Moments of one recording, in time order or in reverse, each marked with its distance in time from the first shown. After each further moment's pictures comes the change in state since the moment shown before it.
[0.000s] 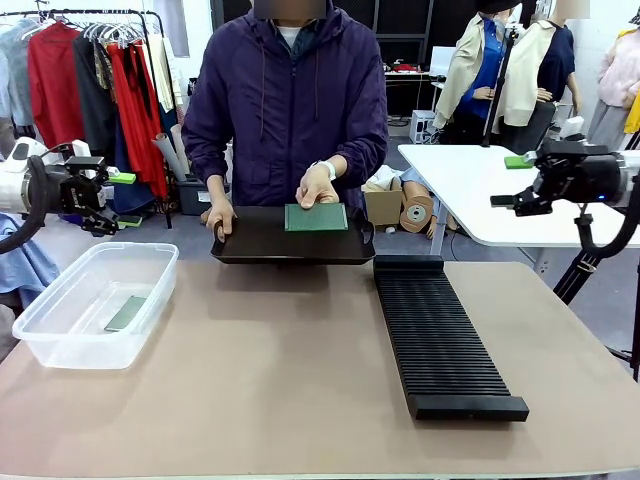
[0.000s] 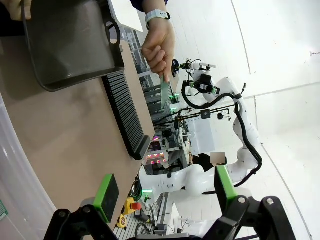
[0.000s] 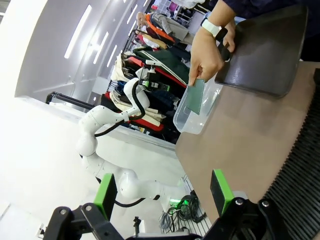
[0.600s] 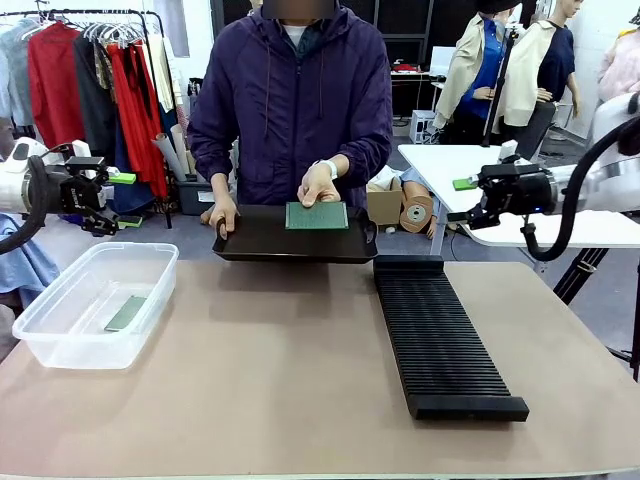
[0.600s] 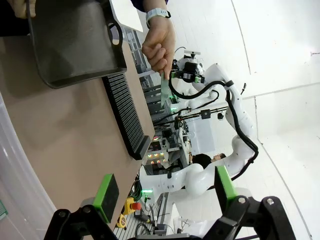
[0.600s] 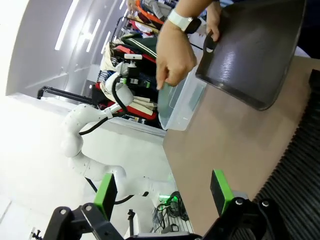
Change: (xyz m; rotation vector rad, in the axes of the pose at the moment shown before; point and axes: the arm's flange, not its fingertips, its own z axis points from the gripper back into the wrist) left arm 0.000 0.000 0.000 0.000 0.000 0.001; right arm 0.046 -0.076 -0.055 -0.019 0.089 -0.035
